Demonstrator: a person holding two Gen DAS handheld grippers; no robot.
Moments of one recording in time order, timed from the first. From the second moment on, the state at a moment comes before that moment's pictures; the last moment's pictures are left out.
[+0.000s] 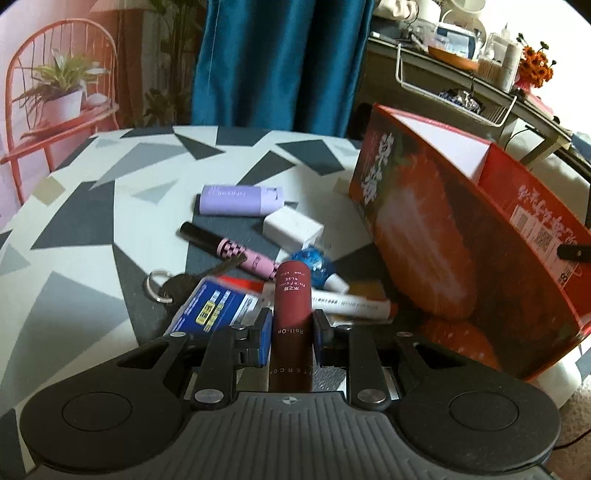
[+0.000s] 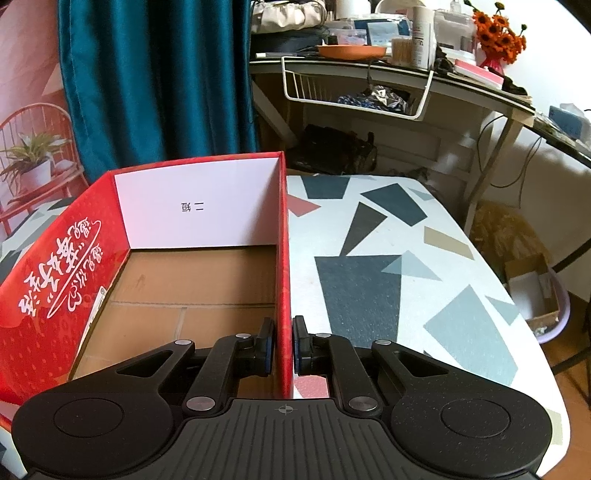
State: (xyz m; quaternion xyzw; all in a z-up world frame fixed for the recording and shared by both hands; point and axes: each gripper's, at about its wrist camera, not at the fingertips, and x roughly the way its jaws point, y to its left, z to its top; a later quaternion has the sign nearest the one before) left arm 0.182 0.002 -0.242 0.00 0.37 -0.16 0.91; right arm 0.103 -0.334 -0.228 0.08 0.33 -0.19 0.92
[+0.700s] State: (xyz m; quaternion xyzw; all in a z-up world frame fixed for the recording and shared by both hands) left arm 0.237 -0.051 -0.156 0.04 0.27 -0.24 0.93; right arm 0.105 -0.336 -0.227 0.08 0.34 -0.18 0.92
